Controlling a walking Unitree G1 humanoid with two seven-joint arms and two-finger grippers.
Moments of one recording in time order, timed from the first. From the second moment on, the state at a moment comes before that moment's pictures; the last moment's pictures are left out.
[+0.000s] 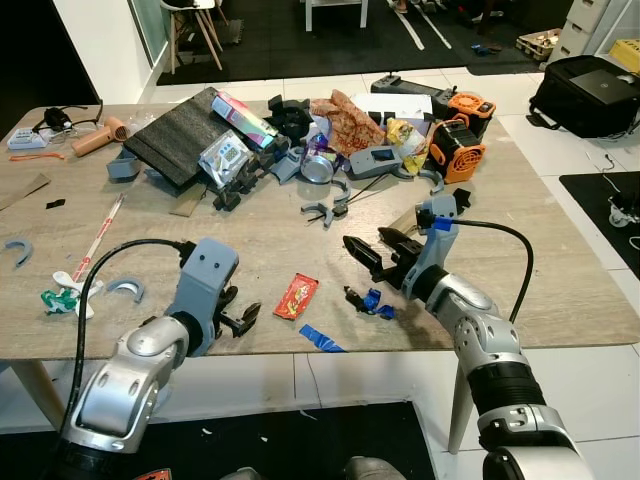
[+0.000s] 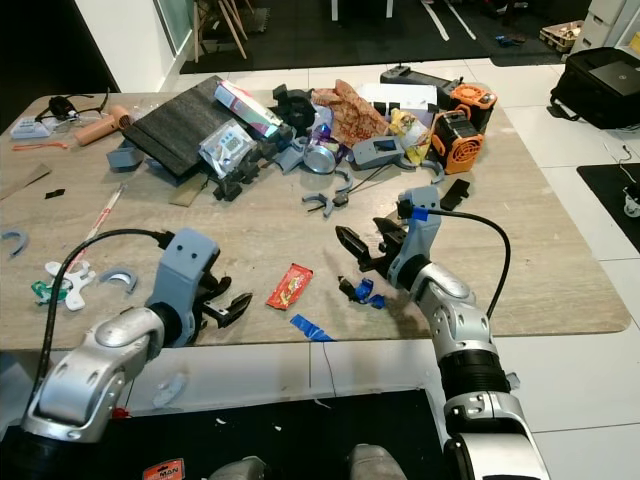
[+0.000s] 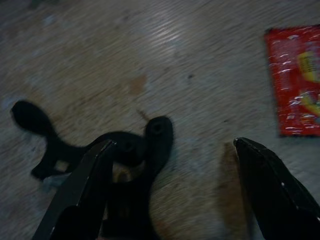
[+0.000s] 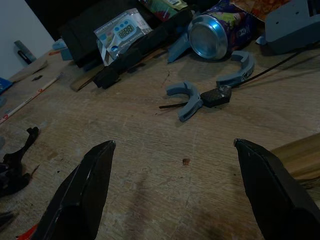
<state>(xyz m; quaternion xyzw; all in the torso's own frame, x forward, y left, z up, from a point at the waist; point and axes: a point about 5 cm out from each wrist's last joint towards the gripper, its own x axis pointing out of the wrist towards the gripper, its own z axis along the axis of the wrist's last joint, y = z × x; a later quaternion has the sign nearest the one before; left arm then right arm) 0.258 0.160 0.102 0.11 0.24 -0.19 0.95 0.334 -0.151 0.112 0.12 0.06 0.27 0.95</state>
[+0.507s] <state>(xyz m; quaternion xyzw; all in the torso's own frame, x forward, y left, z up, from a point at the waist) 0.260 0.161 0.094 0.09 0.27 -0.14 0.95 0.334 -0.151 0.112 0.12 0.06 0.27 0.95</state>
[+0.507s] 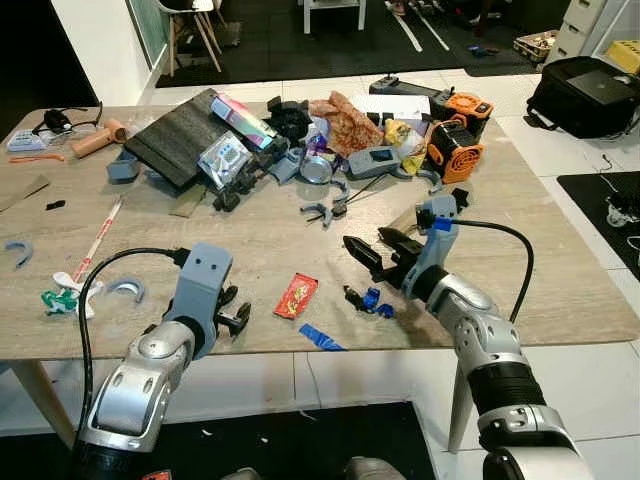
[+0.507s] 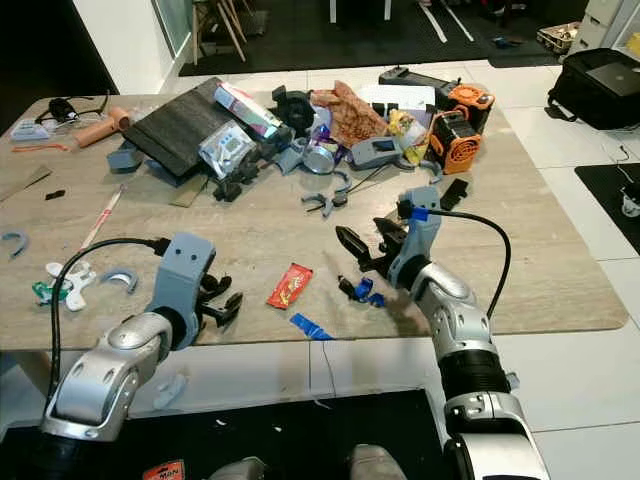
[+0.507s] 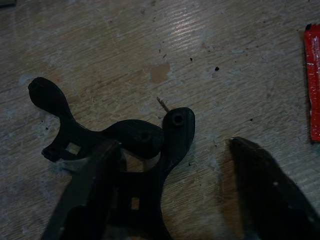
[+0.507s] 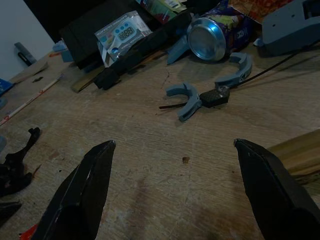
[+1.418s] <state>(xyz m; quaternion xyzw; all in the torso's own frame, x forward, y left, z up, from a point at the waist) 0.264 0.158 0.097 0.10 0.27 -0.13 0.95 0.333 -0.152 0.112 0.12 0.07 0.27 0.95</state>
